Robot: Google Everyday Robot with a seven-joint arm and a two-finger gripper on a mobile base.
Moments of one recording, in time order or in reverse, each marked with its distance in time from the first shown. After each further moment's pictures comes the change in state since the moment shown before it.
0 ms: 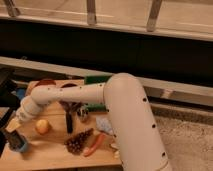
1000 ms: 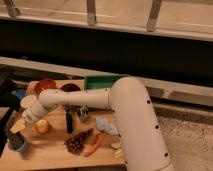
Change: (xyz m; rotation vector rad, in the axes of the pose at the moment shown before) arm 0.019 -0.012 0.003 -0.037 -0.051 0.030
